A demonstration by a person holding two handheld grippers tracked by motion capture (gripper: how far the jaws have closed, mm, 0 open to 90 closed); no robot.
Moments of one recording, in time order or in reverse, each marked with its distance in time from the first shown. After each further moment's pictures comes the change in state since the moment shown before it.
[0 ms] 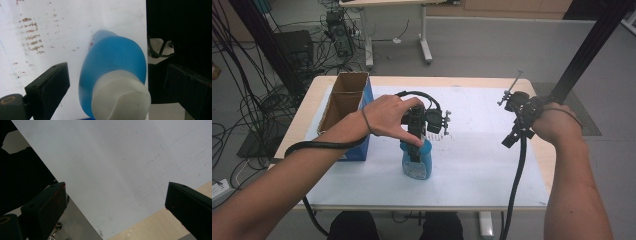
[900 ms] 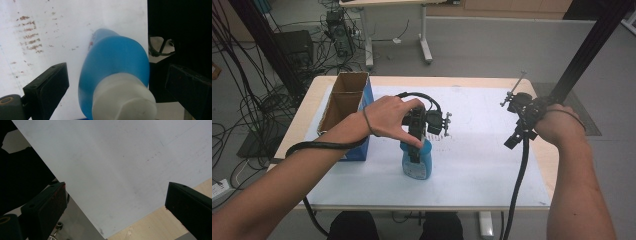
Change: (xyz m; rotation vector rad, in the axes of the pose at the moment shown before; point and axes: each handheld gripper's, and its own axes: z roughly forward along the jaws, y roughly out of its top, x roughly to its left) left arm 0.002 0.003 0.004 0.013 -0.003 -0.001; right arm -0.001 -0.007 0.000 -0.002 0.002 0.007
